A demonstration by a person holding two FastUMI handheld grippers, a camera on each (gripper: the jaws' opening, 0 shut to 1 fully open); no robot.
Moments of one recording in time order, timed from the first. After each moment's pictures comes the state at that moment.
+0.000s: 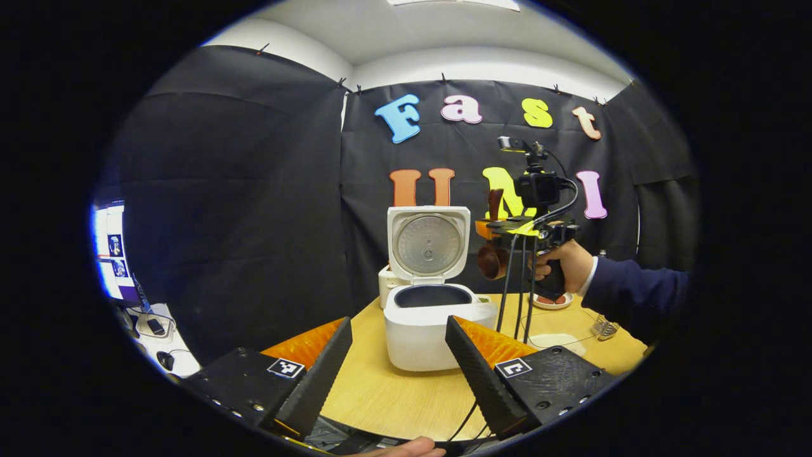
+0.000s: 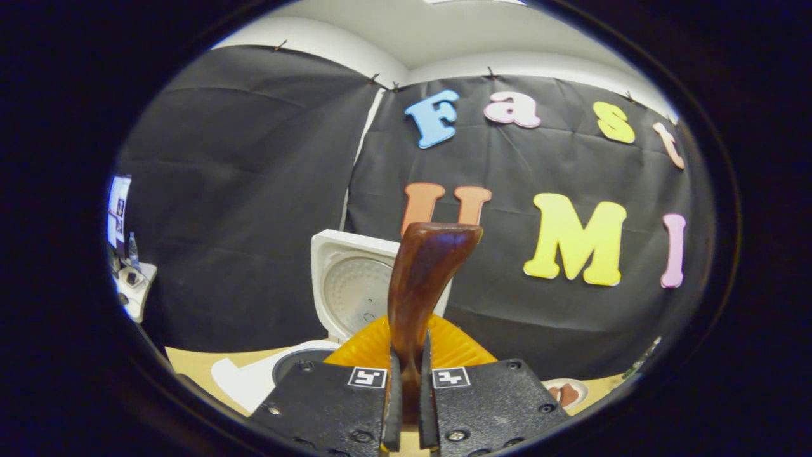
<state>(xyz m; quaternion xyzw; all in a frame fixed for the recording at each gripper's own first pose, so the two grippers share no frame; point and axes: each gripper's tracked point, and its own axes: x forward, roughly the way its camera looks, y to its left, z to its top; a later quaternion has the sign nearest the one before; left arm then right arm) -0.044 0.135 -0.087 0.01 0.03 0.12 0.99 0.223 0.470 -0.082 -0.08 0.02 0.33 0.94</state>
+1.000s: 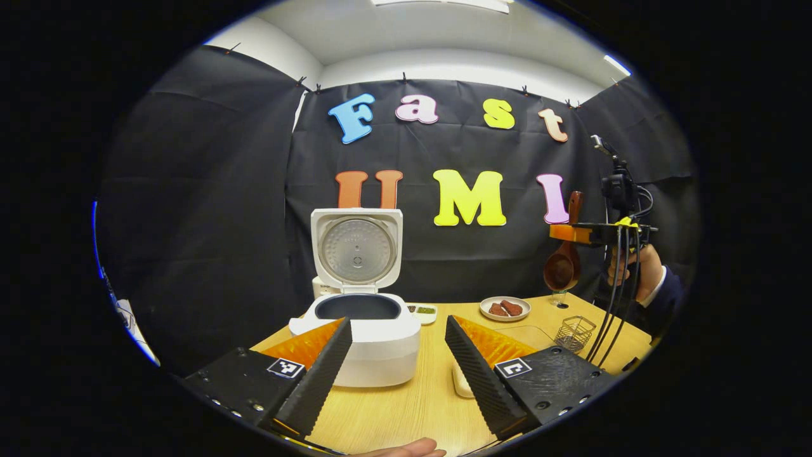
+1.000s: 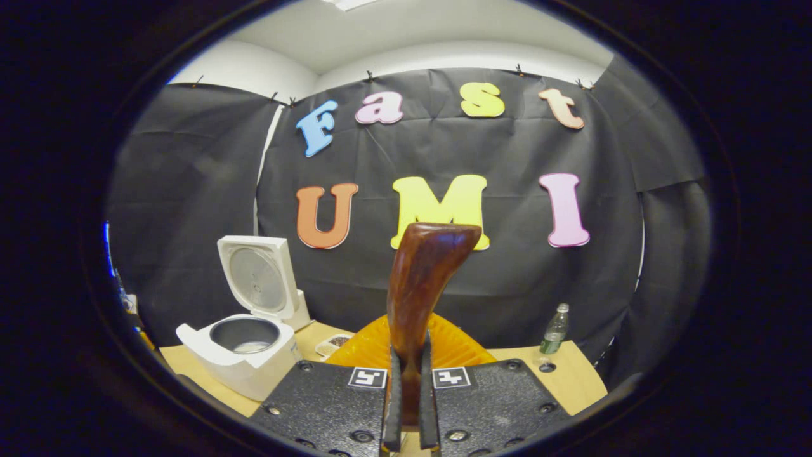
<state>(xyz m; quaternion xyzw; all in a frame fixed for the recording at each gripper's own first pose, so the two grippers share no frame) 0.024 0.022 -0.087 0.00 0.02 0.03 1.00 0.223 0.163 -0.085 -0.02 0.05 0.18 0.98</state>
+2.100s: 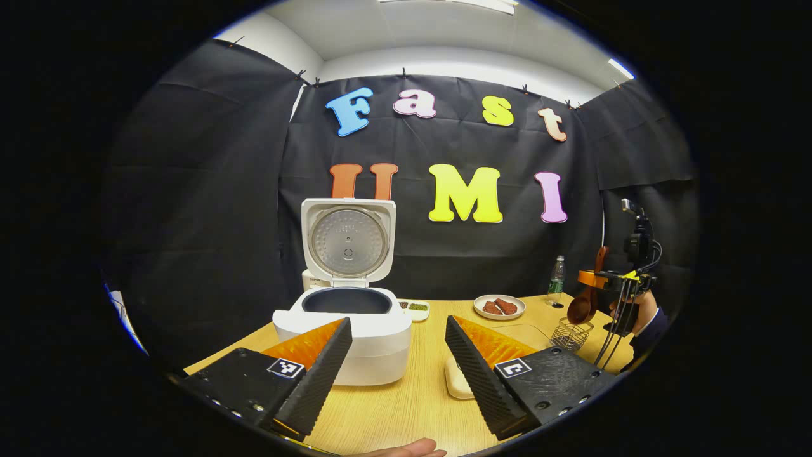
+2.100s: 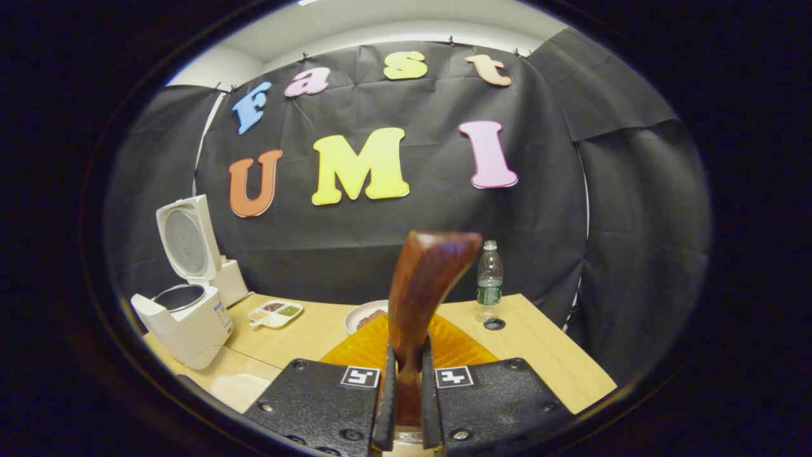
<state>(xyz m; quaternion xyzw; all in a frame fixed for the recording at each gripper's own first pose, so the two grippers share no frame) 0.036 0.023 -0.101 -0.01 0.03 0.03 1.00 0.253 0.021 -0.198 0.02 0.10 0.05 0.99</state>
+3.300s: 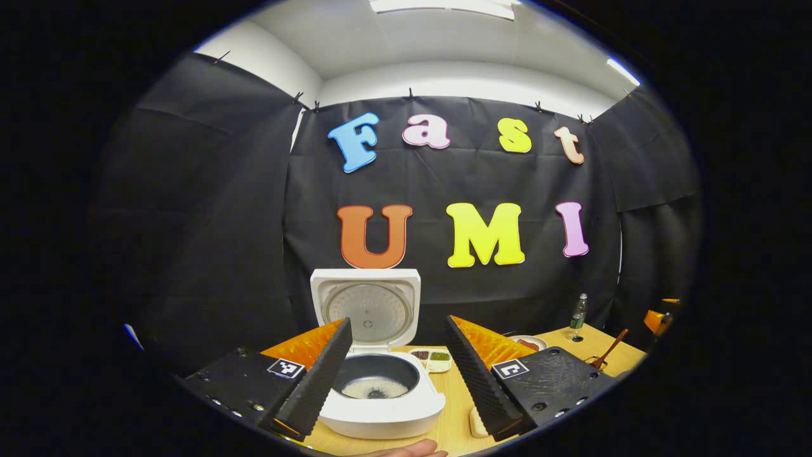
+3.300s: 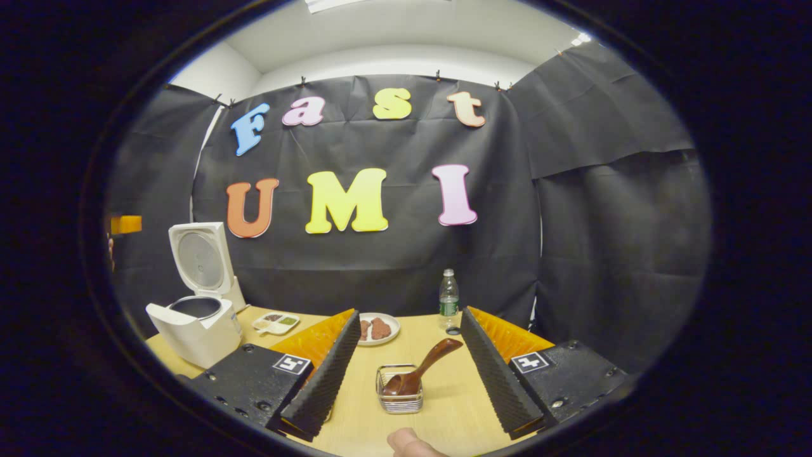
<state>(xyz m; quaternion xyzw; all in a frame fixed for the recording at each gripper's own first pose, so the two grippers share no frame) 0.123 0.065 0.050 0.02 -0.05 0.03 1.00 0.110 0.014 -0.120 0.00 0.06 0.02 1.00</state>
